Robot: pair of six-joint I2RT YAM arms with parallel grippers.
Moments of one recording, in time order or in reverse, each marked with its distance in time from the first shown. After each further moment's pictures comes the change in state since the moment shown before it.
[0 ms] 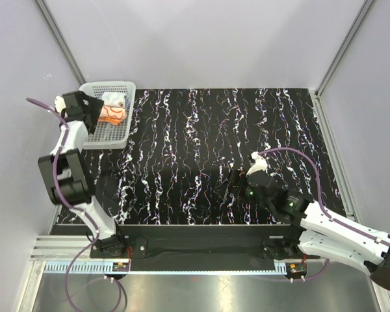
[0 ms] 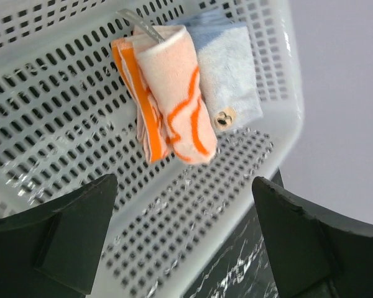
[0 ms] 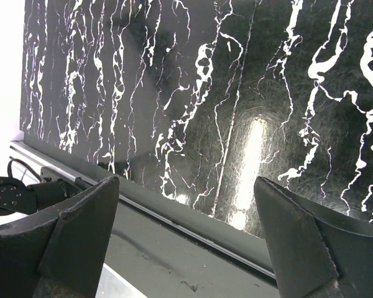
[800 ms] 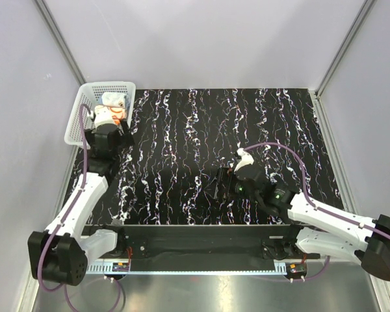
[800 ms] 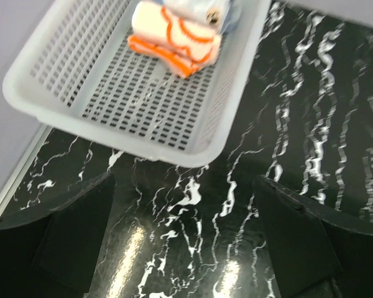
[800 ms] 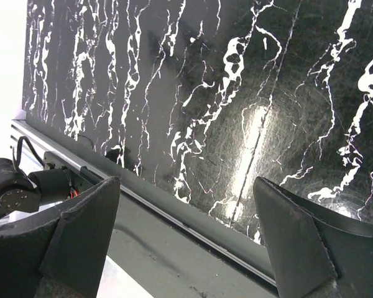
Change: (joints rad) left arm -0.437 -0.758 -0.582 0.048 -0.415 0.772; right arm 0.001 0.183 0.063 0.103 -0.090 -0.045
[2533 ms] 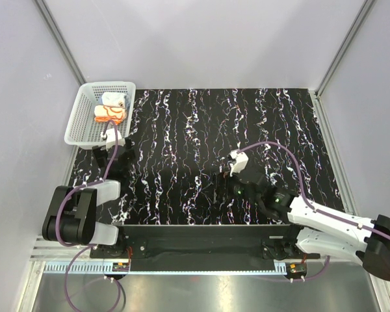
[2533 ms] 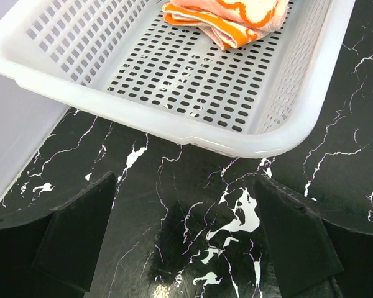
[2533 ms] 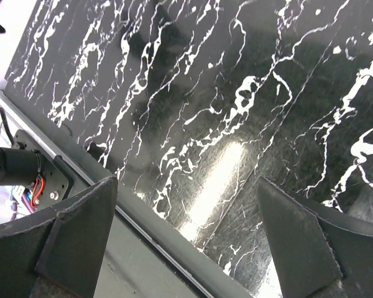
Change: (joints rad) left arm 0.039 0.328 -0.417 0.858 -0.113 0.183; right arm 0.019 -0.006 -0.064 0.181 -0.012 -0.268
